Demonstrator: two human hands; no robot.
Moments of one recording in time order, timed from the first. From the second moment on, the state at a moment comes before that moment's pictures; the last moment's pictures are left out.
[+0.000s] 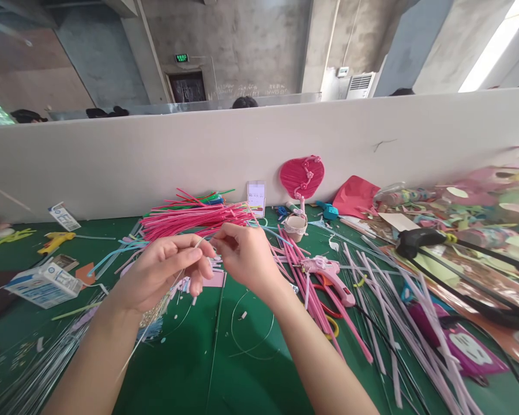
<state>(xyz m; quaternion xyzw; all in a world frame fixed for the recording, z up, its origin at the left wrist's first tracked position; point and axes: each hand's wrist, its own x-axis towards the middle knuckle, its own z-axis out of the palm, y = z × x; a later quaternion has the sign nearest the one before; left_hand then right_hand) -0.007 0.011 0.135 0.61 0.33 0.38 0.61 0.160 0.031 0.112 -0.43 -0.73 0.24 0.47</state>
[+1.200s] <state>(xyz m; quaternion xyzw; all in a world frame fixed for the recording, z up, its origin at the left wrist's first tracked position) -0.009 0.004 0.140 0.61 0.34 0.49 0.52 0.157 0.043 0.099 -0.42 -0.71 0.30 0.48</state>
